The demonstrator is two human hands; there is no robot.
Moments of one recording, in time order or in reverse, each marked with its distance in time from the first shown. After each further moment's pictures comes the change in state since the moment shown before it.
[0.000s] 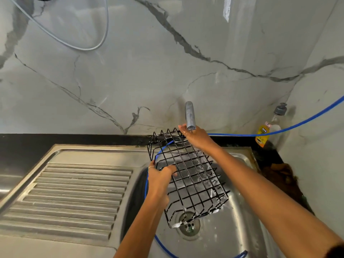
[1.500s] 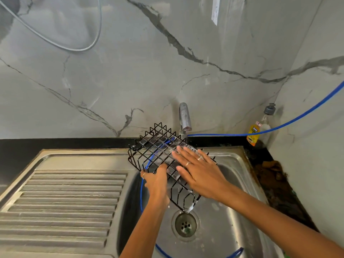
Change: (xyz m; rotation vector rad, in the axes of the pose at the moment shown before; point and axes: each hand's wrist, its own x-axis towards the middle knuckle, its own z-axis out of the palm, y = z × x) left_hand 0.001 -0.005 0.008 -0.113 0.062 -0.062; right_hand -0.111 0.009 0.019 -0.609 -0.044 -0.285
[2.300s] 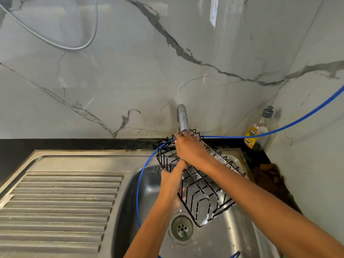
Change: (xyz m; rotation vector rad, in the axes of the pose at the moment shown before) left_hand -0.005 -0.001 0.027 0.139 -0.303 -0.113; right_hand 0.090 0.004 -0.013 -0.042 0.039 0.362
